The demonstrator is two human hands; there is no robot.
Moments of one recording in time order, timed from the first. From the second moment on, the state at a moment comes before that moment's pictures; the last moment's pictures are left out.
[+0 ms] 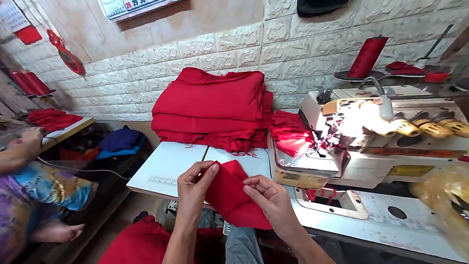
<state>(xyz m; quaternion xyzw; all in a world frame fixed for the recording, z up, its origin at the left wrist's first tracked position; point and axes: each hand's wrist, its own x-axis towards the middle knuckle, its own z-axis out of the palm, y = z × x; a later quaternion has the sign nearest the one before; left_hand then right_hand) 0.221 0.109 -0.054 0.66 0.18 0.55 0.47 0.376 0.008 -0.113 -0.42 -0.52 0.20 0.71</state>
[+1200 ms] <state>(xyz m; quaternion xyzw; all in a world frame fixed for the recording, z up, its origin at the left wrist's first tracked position) 0.269 0.069 -0.080 0.57 0.08 0.47 0.67 0.409 -0.012 -0.058 -0.48 -0.64 0.01 0.60</state>
